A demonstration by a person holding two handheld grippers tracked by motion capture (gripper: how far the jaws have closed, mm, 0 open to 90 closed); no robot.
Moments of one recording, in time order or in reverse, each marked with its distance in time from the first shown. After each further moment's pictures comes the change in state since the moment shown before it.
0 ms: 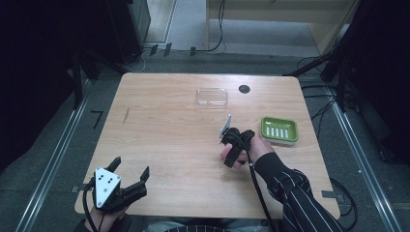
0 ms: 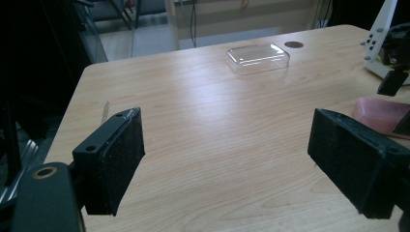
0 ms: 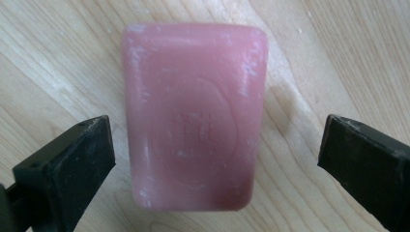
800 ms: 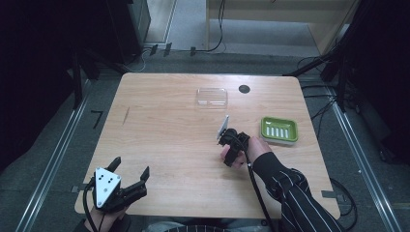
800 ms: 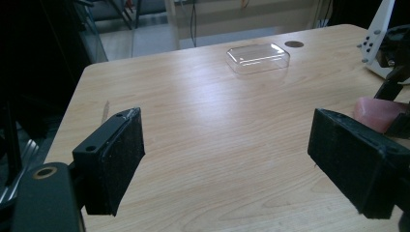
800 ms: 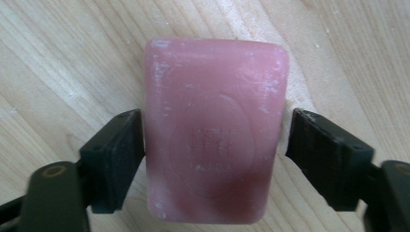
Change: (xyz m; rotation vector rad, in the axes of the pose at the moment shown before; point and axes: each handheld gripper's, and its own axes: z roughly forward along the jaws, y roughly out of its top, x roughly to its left) left arm 0.000 0.000 0.000 0.001 0.000 0.001; right arm 0.005 0.003 0.001 -0.003 0.022 -0.020
